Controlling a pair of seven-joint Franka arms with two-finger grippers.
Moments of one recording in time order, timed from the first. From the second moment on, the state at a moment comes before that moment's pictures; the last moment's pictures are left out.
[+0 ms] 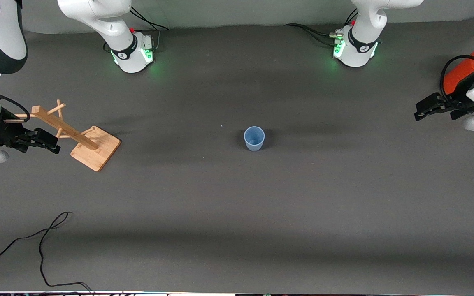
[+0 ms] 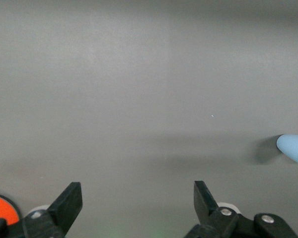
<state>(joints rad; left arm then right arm) -0.12 -0.04 0.09 -1.69 -0.04 1.63 -0.05 0.07 0.05 -0.08 -1.69 -0.01 1.82 0.07</state>
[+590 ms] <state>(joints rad) -0.12 -0.02 0.09 -1.67 -0.04 1.62 -0.04 0.09 0.05 -0.07 -1.67 -0.01 1.78 0.07</state>
